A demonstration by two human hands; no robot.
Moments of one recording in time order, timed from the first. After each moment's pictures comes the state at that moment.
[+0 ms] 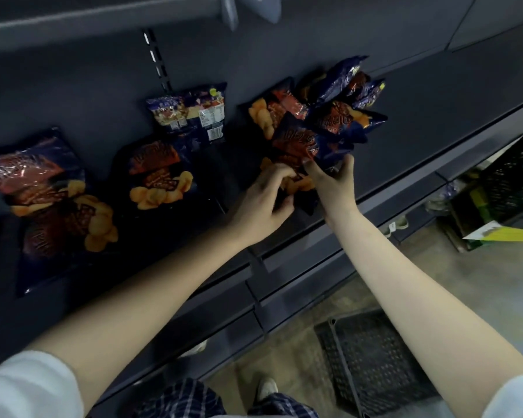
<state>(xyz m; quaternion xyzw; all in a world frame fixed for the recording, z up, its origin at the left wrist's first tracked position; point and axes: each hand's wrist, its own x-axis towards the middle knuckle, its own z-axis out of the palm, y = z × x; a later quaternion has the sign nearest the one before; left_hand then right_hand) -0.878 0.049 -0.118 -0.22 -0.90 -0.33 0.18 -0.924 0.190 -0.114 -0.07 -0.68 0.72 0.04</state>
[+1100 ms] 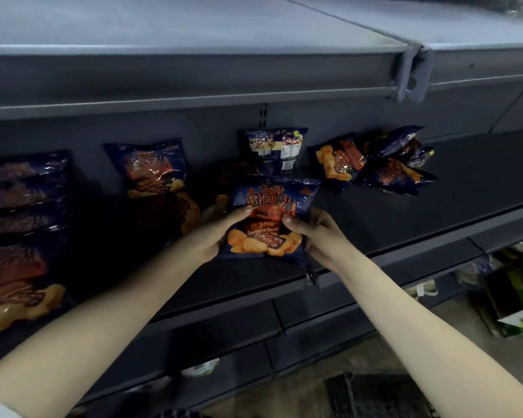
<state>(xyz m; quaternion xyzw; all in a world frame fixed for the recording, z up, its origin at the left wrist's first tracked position) -0.783 -0.079 -0.074 0.19 -0.60 -0.78 0.04 -0.851 0.098 -0.088 0.16 -0.56 0.76 -0.30</state>
